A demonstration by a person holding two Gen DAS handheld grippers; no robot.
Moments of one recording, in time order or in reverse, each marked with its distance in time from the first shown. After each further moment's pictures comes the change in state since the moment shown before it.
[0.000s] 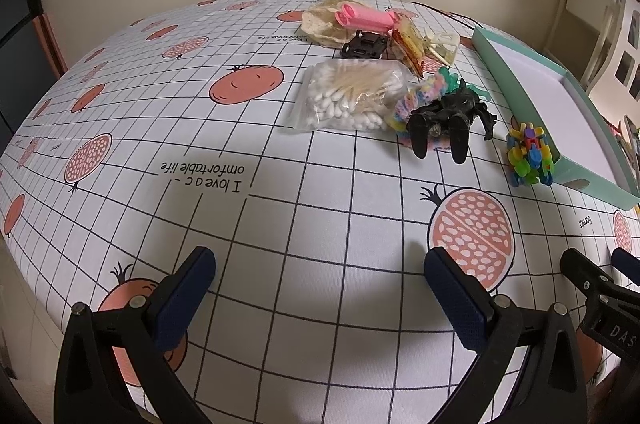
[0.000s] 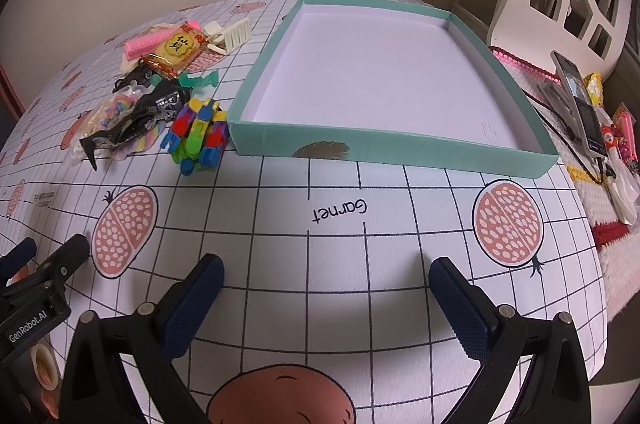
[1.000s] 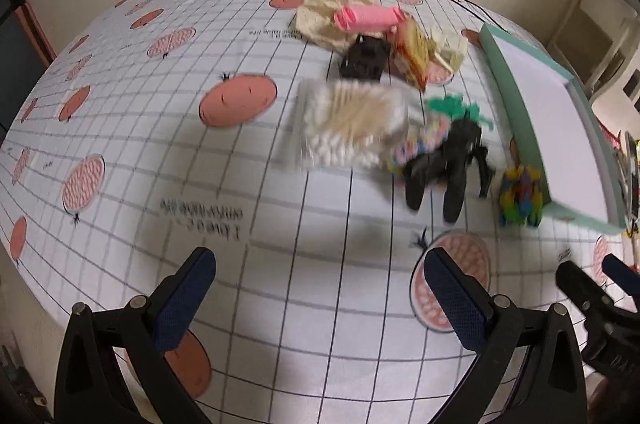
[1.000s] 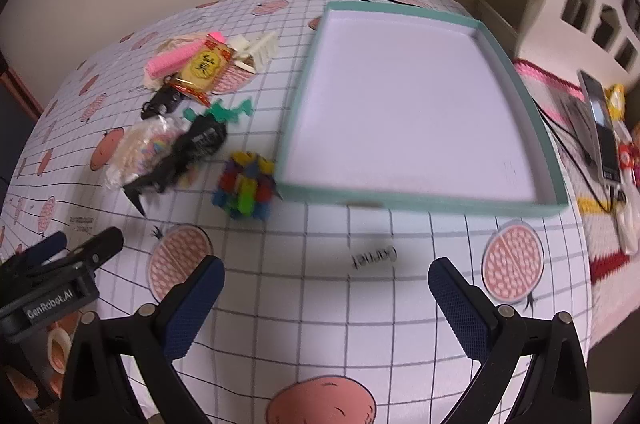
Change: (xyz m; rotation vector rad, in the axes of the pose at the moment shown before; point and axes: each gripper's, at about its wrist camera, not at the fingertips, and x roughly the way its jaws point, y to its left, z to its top) left arm 0.000 0.001 0.060 -0.004 0.176 -0.027; right arm -0.020 0.013 0.054 -0.020 0.105 0.082
